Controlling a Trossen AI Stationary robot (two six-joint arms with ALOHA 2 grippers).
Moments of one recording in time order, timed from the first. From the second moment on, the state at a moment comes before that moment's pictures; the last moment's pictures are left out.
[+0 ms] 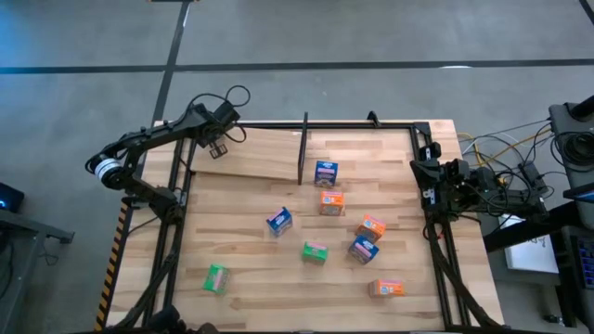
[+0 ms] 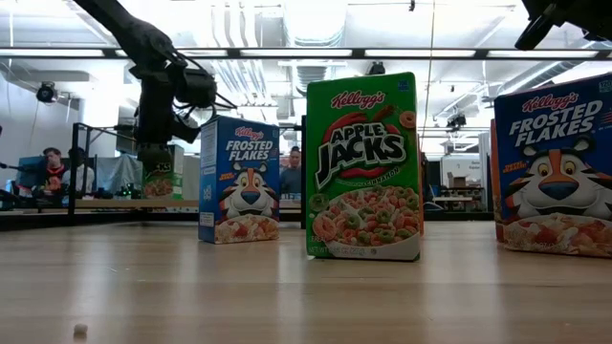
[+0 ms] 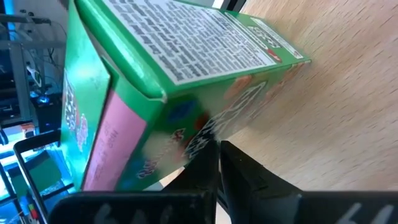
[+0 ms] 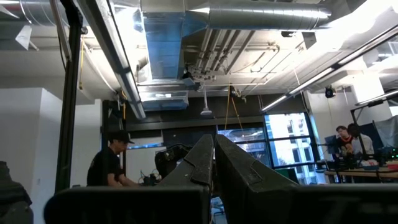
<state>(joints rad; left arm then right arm) 0.83 1.45 0.97 -0.81 -0.67 0.35 -0.06 0.11 0.13 0.60 0.09 0.03</state>
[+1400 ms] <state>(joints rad) -0.15 1.20 0.97 -0.55 -0.29 -0.32 -0.06 0.11 0.08 0.56 -0.10 -0.02</state>
